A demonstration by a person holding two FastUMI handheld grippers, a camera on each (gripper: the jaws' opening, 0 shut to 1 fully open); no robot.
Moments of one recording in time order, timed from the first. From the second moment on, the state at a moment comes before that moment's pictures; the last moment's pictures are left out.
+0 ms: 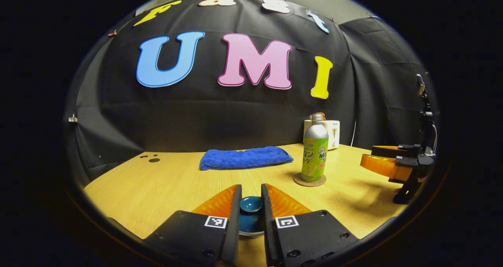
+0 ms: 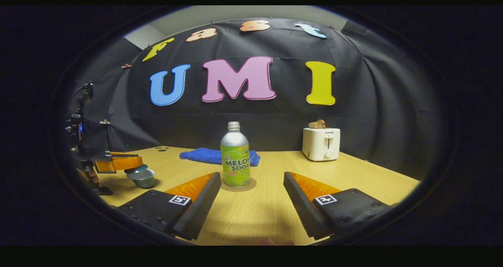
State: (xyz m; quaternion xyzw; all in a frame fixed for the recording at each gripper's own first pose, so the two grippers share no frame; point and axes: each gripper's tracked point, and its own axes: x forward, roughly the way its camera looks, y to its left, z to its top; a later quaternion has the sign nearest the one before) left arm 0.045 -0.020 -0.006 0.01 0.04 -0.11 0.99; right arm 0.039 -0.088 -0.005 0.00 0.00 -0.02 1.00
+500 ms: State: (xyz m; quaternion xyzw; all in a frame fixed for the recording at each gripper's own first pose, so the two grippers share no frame) left arm 0.051 -0.027 -0.018 0.04 0.06 -0.10 0.99; right arm 0.040 -0.087 -0.002 0.00 0.00 -0.02 1.00
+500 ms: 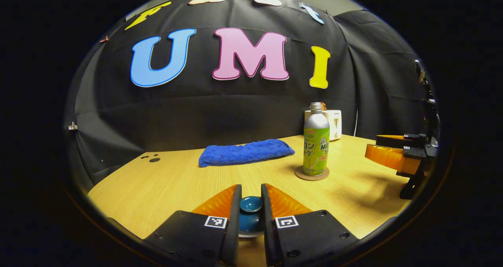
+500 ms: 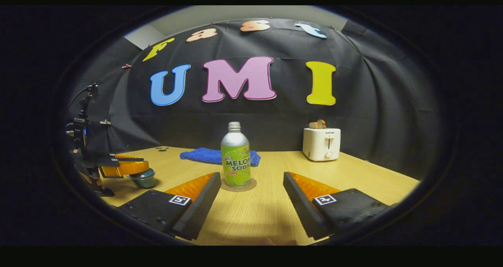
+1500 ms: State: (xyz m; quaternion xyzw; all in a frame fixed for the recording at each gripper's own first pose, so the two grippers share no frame) left arm 0.032 -0.021 -0.002 0.04 0.01 -0.06 1.00; right arm 0.040 -0.094 -0.001 -0.01 0.00 -0.04 1.00
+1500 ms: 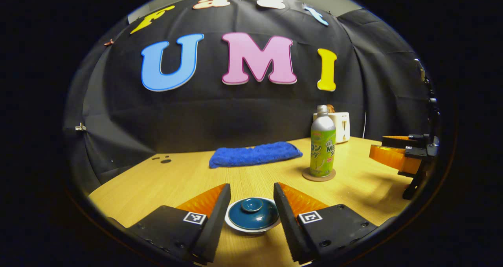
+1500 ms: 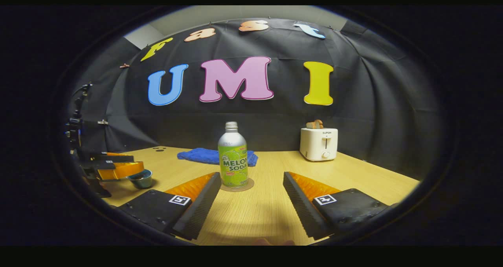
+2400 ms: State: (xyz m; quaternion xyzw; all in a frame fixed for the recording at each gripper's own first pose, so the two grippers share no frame) left arm 0.014 -0.039 0.001 0.00 -0.01 -0.04 1.00; right arm 0.036 -0.044 -0.003 -0.01 0.00 -0.02 1.00
